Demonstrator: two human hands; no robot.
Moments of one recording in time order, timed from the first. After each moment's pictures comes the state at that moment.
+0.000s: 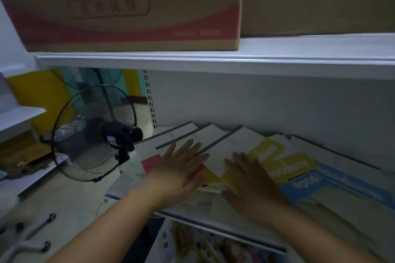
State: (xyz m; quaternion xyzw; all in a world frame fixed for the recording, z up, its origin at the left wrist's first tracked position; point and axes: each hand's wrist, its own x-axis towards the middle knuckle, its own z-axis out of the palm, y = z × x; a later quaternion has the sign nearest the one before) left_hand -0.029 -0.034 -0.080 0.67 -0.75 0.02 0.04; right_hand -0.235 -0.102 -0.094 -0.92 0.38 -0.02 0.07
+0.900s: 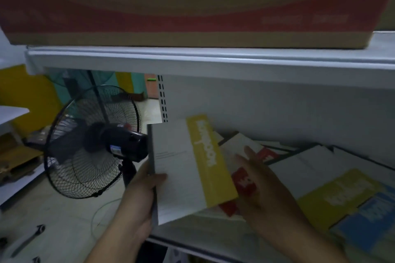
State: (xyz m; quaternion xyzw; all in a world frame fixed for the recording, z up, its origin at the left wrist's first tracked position) left_hand 0.068 -0.030 -0.093 0.49 -0.22 -0.48 0.69; right_hand -0.147 -0.093 -0.079 -0.85 0.41 -0.20 0.27
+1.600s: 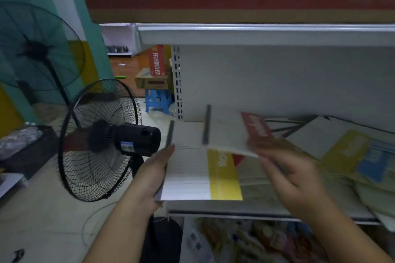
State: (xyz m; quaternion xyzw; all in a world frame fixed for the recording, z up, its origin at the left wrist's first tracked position) left_hand 0.170 -0.004 -0.094 0.47 -0.29 -0.60 0.58; right_hand -0.078 -0.032 -0.089 -0.79 0.34 -0.49 0.12
